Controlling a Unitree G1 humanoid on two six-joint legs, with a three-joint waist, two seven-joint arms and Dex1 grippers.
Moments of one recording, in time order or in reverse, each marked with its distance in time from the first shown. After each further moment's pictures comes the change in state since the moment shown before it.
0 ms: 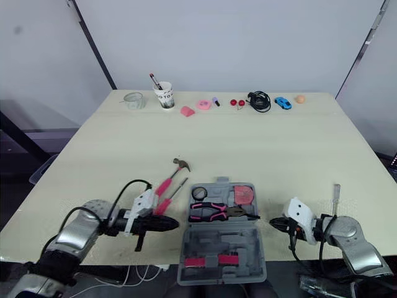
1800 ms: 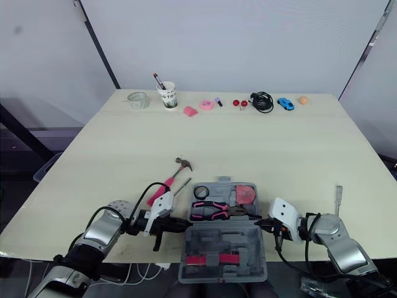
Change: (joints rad) left arm -0.055 -0.114 -0.039 0.087 0.077 0.014 0.028; right arm -0.029 0.046 0.064 -0.093 -0.022 0.112 -0.034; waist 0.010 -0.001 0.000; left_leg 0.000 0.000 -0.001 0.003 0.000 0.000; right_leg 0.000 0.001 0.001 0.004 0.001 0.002
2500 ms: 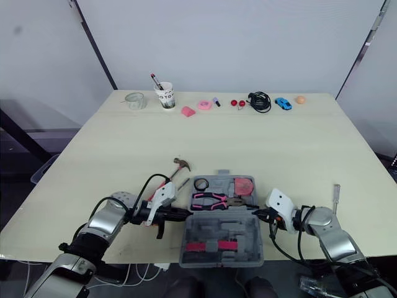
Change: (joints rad) left arm -0.105 -0.014 0.000 0.090 0.026 0.030 0.055; right arm -0.110 0.082 -0.001 0.129 -0.027 -0.005 -0.066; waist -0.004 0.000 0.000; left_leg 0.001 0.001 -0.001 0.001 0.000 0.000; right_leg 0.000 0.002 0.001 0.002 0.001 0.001
